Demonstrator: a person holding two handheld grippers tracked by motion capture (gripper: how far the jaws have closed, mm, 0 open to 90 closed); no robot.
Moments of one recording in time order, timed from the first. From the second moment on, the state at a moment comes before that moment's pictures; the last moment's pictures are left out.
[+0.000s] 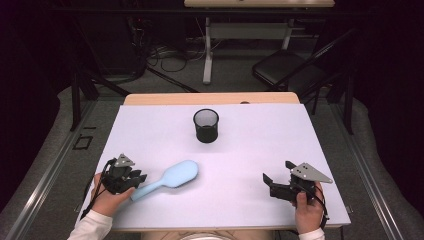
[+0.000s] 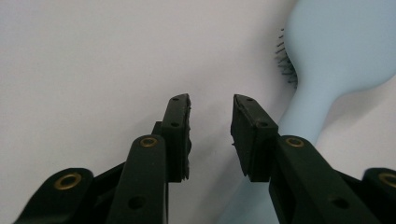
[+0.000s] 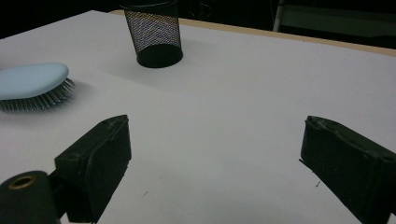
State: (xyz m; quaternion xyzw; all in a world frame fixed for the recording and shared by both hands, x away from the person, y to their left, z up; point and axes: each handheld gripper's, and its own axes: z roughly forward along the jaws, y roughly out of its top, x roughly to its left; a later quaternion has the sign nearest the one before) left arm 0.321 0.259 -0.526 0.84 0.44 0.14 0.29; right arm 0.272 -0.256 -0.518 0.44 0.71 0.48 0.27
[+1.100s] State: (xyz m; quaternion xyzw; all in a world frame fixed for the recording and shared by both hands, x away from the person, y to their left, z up) left arm 0.320 0.271 -0.510 0.81 0.44 0.14 0.36; right arm 0.271 -0.256 -0.518 0.44 0.71 0.48 0.28
